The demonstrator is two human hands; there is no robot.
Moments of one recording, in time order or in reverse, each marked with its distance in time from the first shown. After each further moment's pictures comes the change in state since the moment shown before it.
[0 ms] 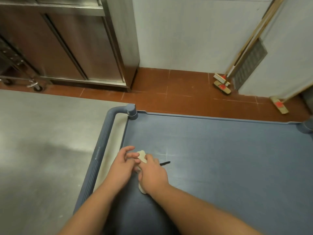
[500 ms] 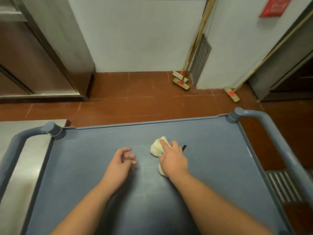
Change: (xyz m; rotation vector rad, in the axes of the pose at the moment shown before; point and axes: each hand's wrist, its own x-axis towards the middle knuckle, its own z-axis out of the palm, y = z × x) left_hand 0.002 0.017 0.261 0.136 -0.189 0.031; right_hand -0.041 0.302 -0.132 0.049 0.242 0.436
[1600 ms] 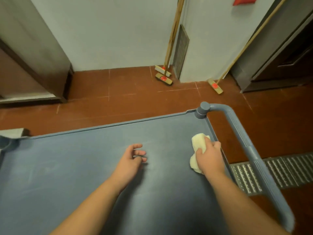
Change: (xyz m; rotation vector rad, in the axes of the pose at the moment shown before) left_hand 0.008 0.024 0.156 0.013 -0.156 -0.018; right_hand 0.015 0.216 -0.090 0.193 0.185 0.415
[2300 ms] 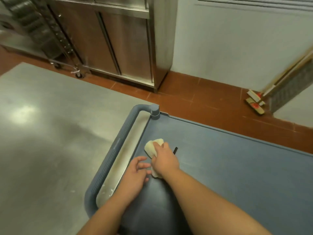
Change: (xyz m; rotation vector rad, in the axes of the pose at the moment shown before) left_hand -0.157 -0.093 -0.360 -0.313 0.485 -0.060; right_hand -0.310 -0.381 0.271 -0.288 -0.545 -0.870
